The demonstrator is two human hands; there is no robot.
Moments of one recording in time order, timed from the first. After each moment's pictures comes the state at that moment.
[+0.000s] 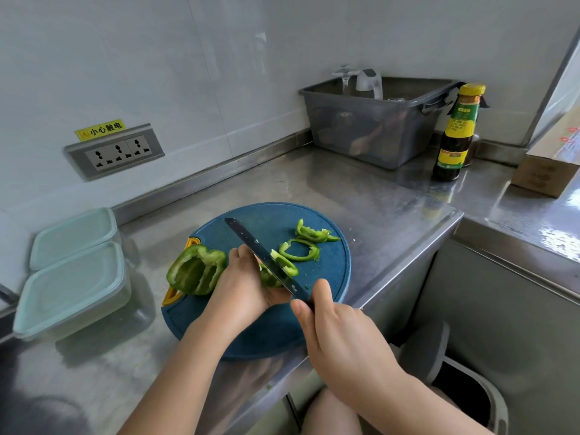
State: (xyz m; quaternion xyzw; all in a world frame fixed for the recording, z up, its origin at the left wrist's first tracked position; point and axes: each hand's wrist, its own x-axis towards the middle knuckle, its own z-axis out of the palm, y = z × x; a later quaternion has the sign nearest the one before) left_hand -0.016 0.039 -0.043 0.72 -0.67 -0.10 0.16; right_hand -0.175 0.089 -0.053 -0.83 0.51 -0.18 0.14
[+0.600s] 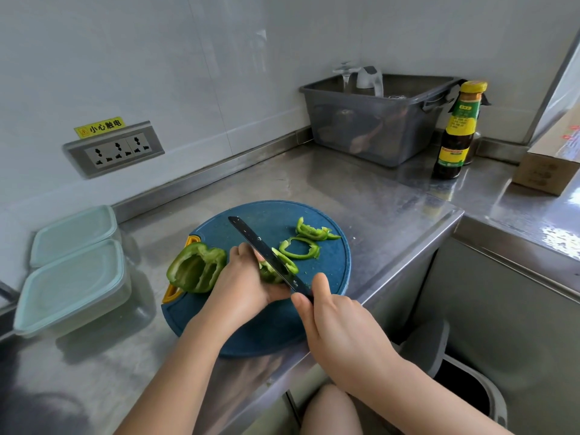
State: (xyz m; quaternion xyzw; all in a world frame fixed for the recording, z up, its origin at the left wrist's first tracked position) left_hand -0.012 0.036 -0.048 0.73 -0.65 -0.13 0.18; right_hand -0.174 0.080 -0.056 -0.83 0.52 -0.16 0.13
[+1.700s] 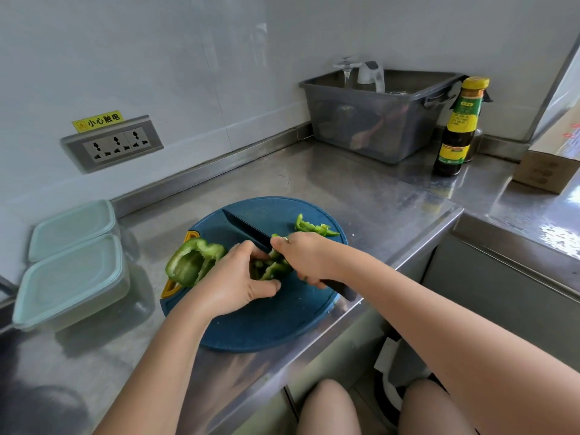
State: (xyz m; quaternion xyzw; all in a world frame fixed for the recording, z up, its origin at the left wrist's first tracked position) left_hand 0.006 0.040 -0.040 0.69 -0.64 -0.26 0.19; right_hand -0.143 -0.006 -0.013 -0.77 0.50 -0.07 0.39
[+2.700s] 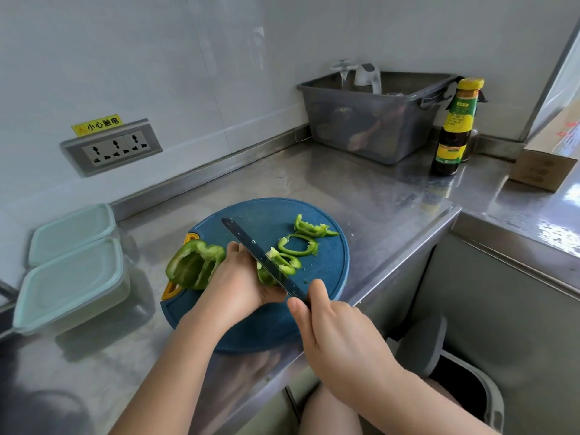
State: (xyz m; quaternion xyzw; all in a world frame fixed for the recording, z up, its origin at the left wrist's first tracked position) left_hand -0.007 0.034 -0.045 0.69 -0.71 -0.09 0.11; right_hand -0.173 0.096 -0.051 -0.82 0.52 -0.18 0.17
